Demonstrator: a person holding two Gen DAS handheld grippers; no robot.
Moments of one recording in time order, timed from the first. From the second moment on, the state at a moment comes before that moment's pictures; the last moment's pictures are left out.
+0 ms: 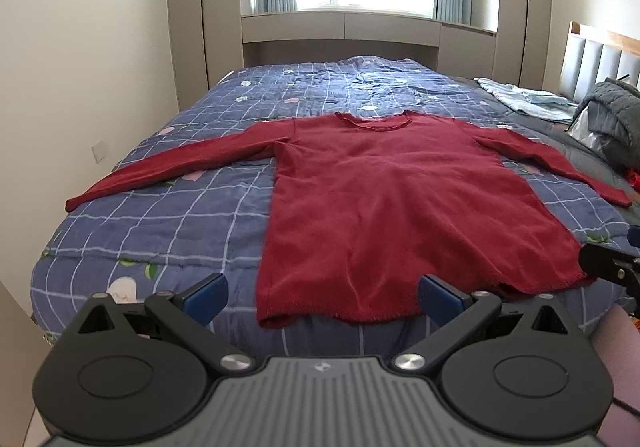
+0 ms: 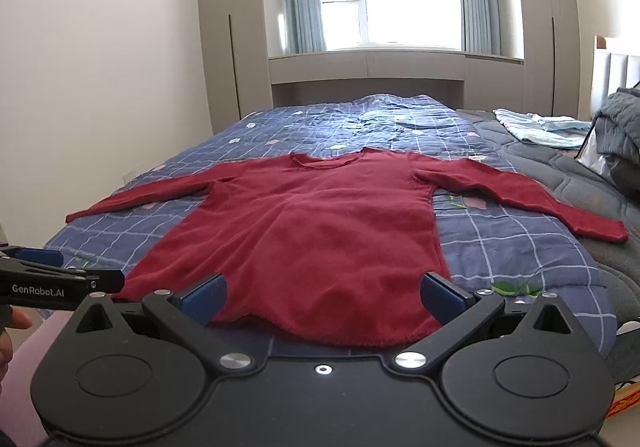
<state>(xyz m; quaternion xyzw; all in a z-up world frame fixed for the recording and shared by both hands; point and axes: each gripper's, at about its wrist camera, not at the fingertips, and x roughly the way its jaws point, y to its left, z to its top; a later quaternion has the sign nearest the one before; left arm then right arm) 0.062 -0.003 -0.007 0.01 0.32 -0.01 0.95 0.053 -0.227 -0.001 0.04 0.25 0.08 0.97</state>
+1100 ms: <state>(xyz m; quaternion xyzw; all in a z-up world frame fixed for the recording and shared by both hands) 0.353 -0.148 -0.008 0.09 0.35 -0.09 0.93 0.251 -0.444 -0.057 0.15 0.27 -0.20 0.93</state>
